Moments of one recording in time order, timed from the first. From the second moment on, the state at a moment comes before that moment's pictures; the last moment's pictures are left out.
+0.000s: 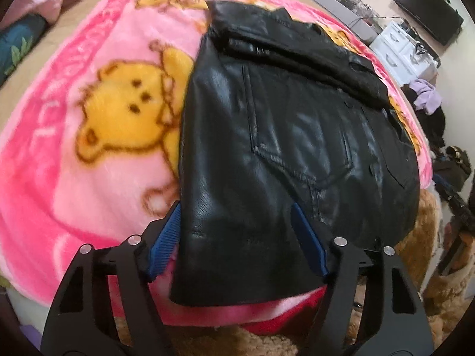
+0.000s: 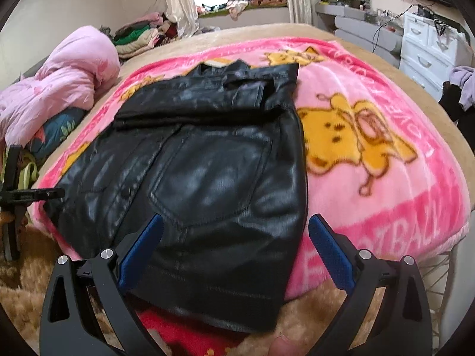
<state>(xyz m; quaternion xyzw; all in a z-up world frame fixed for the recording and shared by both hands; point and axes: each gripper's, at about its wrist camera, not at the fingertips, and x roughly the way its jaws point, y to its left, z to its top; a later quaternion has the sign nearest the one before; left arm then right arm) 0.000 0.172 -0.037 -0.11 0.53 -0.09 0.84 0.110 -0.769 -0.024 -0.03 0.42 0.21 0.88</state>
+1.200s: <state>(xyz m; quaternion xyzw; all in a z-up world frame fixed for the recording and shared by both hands) 0.019 0.201 0.030 -0.26 0.41 -0.14 0.86 0.104 -0.791 0.038 0.05 0.31 0.36 0.88</state>
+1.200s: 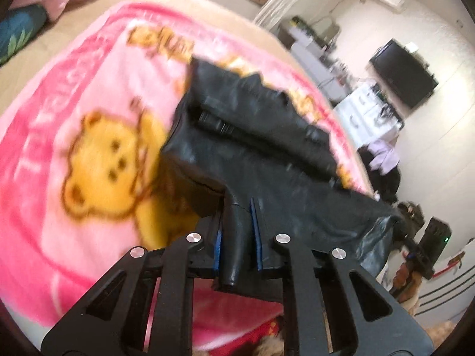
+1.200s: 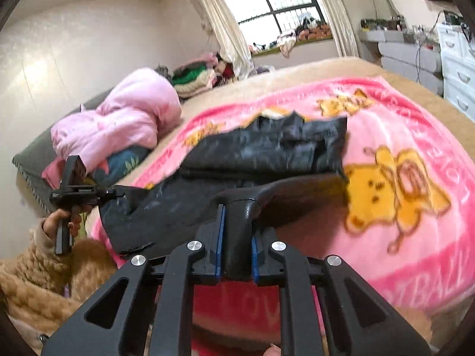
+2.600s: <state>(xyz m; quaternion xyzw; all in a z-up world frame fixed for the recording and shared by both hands) 0.212 0.191 0.067 -0.28 0.33 -0.07 0.90 0.323 -0.761 0.055 0.12 0.30 0.25 0.91</state>
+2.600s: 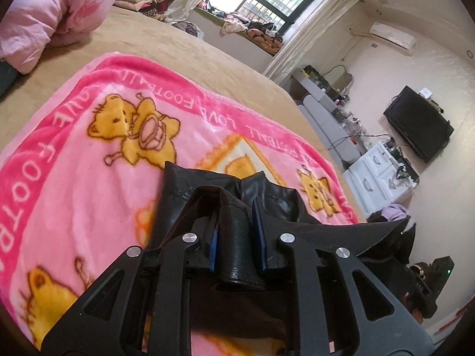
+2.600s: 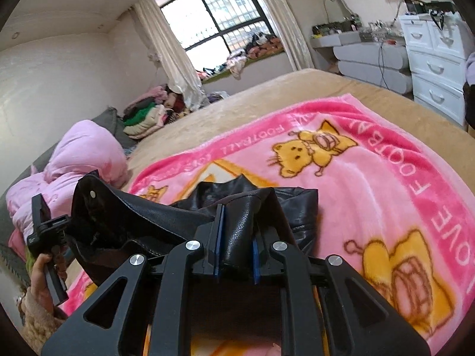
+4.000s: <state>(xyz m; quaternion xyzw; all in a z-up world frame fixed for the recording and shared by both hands) 0.278 0.171 0.005 -0.11 0.38 -0.03 0.92 0.419 -0.719 -0.017 -0.06 0.34 0.19 0.92</state>
